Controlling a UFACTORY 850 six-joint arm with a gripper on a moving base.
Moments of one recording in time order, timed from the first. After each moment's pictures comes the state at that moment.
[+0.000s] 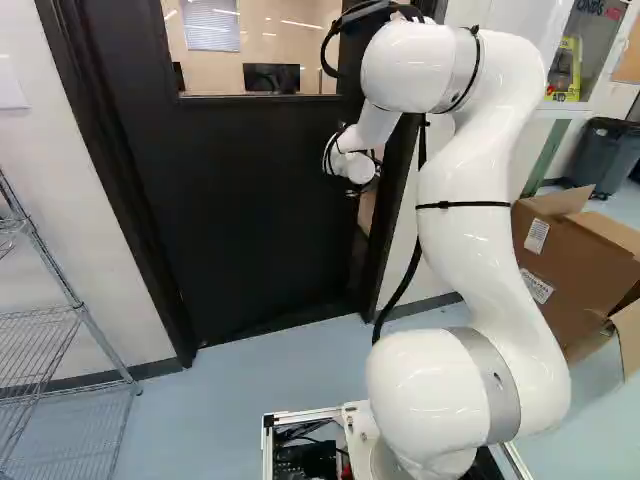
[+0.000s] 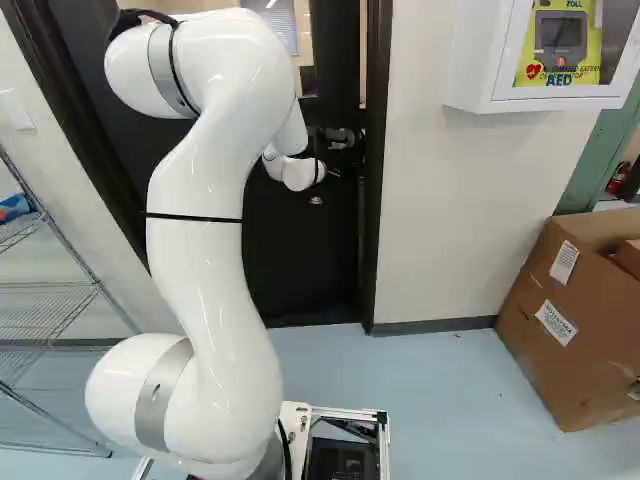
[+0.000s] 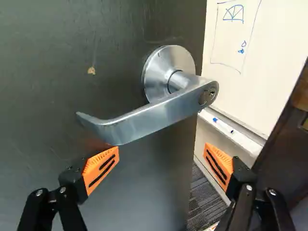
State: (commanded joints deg) arm -2.8 -34.0 -68.9 12.4 44.1 0.0
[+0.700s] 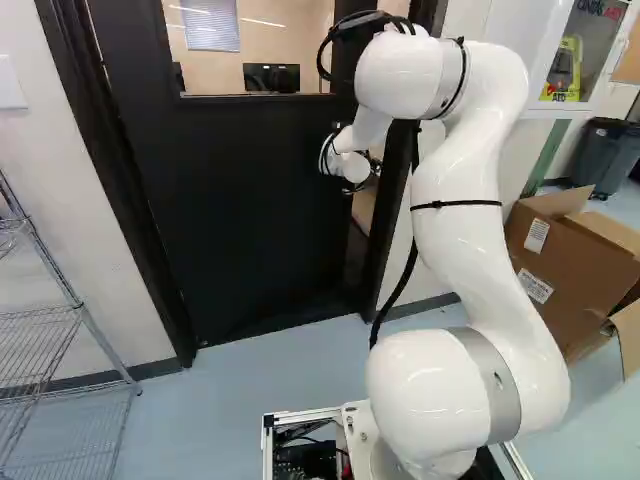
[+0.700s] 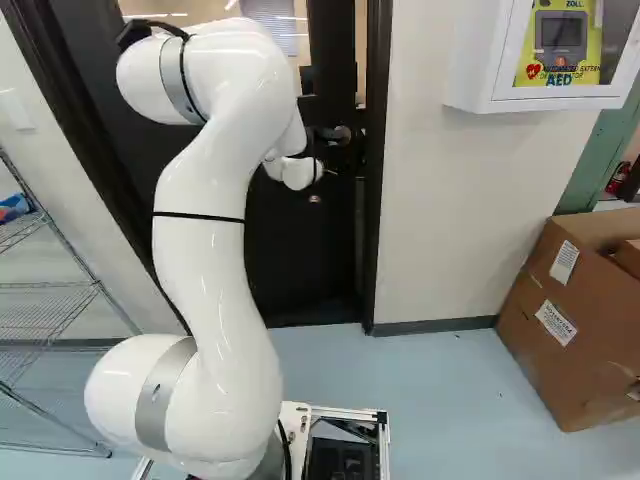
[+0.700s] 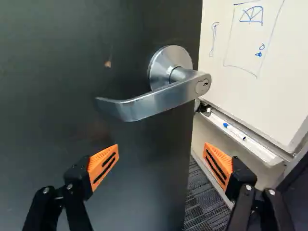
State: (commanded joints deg) arm -1.3 -34.8 -69.9 8.3 43.6 0.0
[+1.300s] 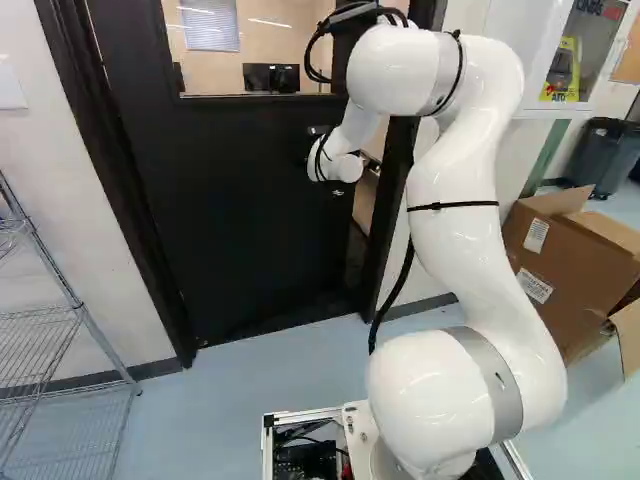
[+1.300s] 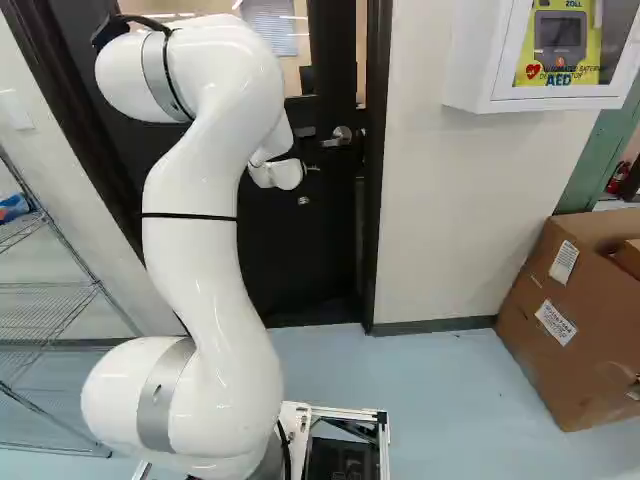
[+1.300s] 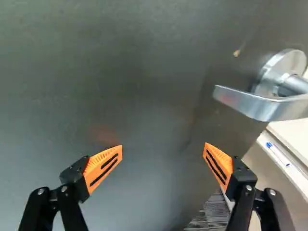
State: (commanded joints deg) arm 2.6 -35.1 -70.3 -8.8 40.2 0.0
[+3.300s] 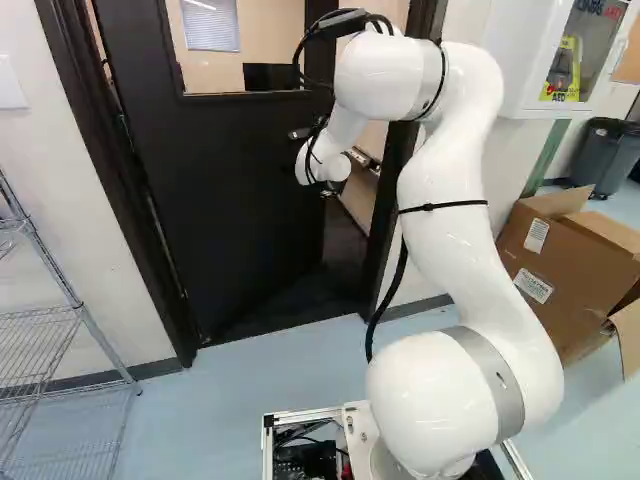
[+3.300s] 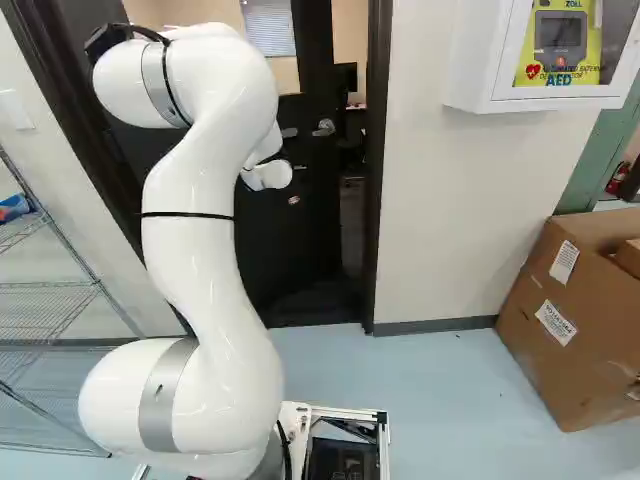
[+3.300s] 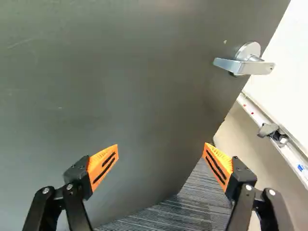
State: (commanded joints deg) arm 5.5 -35.0 -70.1 -12.5 39.0 0.0
